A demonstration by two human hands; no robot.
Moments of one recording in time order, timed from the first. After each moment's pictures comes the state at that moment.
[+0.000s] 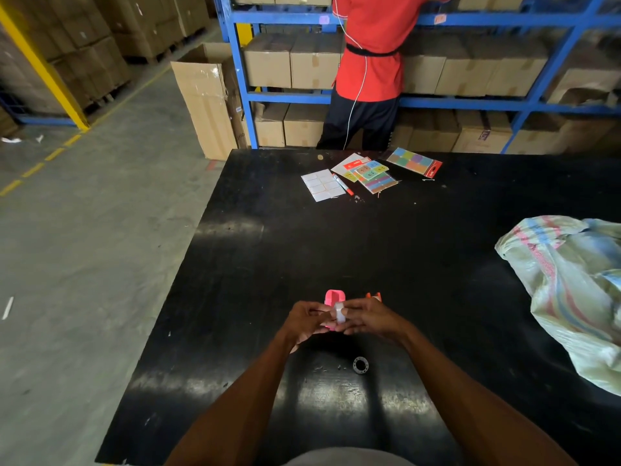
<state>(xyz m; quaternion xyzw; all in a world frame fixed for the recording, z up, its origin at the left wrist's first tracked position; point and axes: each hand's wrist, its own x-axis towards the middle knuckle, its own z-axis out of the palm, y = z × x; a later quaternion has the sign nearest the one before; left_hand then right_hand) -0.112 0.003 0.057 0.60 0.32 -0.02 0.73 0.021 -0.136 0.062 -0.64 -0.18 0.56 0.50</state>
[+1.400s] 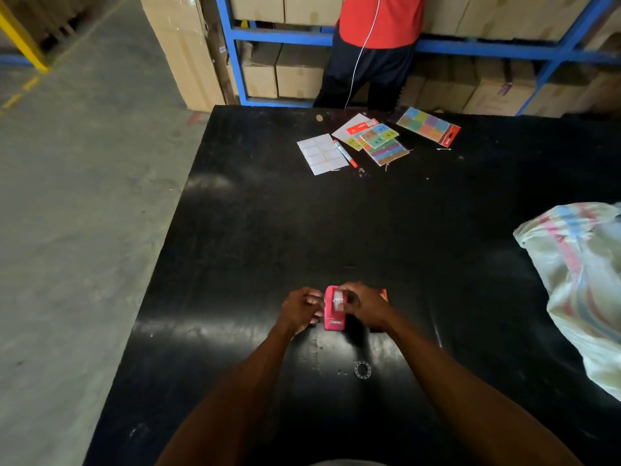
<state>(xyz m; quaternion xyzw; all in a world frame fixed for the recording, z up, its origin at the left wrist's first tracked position) -0.059 0.054 -0.013 0.62 0.42 -0.06 0.67 0.068 -0.088 0.019 -0.82 -0.32 0.39 0.28</state>
